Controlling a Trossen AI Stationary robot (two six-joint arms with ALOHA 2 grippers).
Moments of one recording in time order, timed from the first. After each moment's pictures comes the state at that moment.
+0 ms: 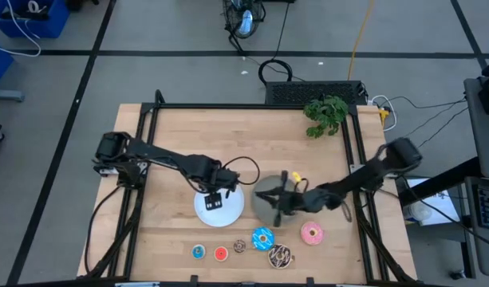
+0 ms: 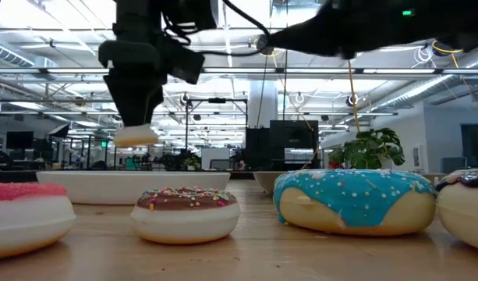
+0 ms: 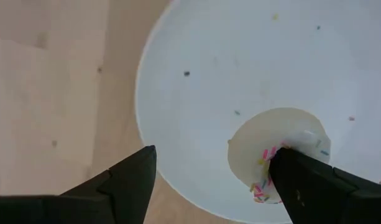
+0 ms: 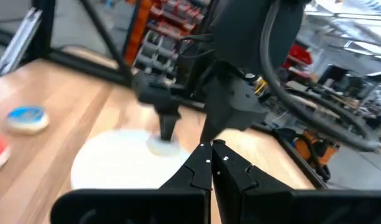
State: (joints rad) left arm -0.13 1.76 1.28 -1.03 -0.06 -0.39; right arm 0.43 1.65 0.62 0.97 0.60 -0.34
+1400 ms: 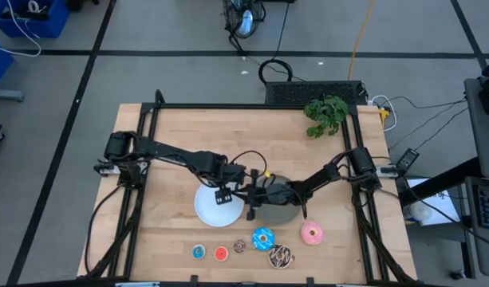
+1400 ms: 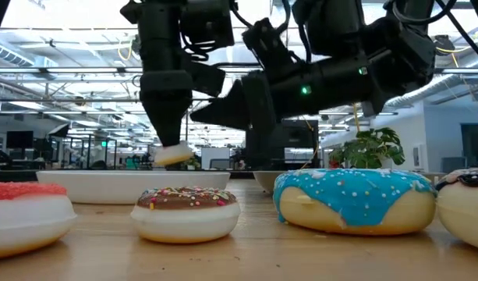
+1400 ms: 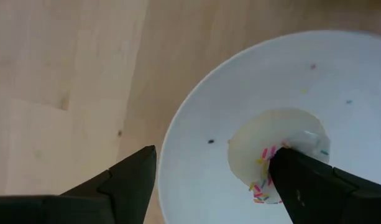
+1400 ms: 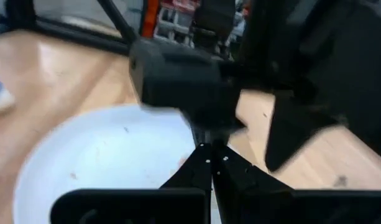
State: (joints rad) left arm -0.07 1.83 1.28 -0.86 -0.09 -0.32; right arm 0.23 2.06 0.88 1.02 0.35 -0.21
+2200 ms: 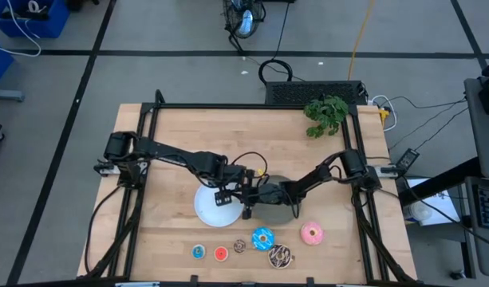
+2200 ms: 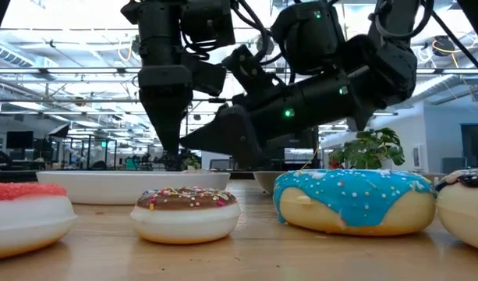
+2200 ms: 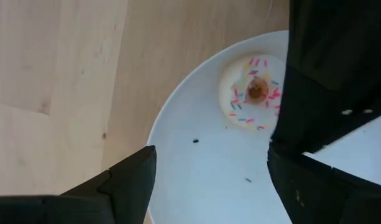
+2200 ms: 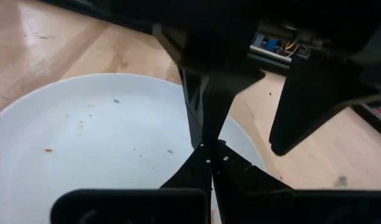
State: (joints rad) left arm -0.07 1.83 1.28 -0.83 -0.06 -0.30; right arm 0.21 2.14 0.95 0.95 0.34 -0.22
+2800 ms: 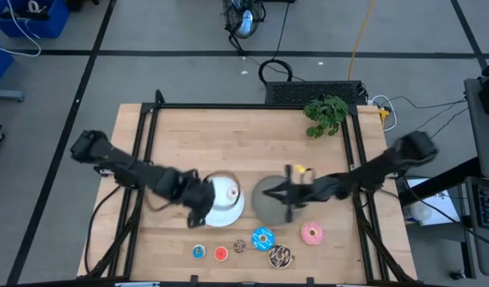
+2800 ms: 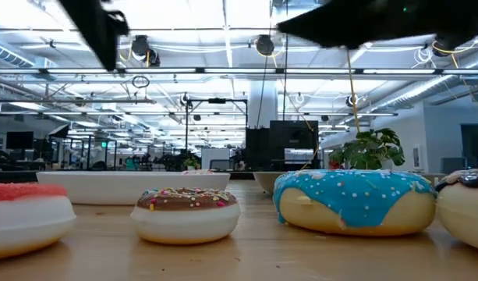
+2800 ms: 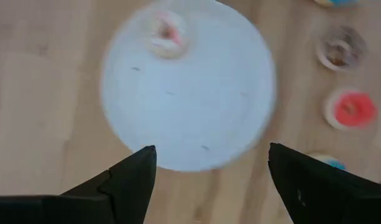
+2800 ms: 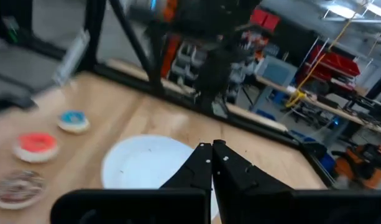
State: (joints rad) left arm -0.41 1.53 1.31 -1.07 -0.14 -0.61; right arm 0.36 1.41 0.51 0.82 0.37 -0.32
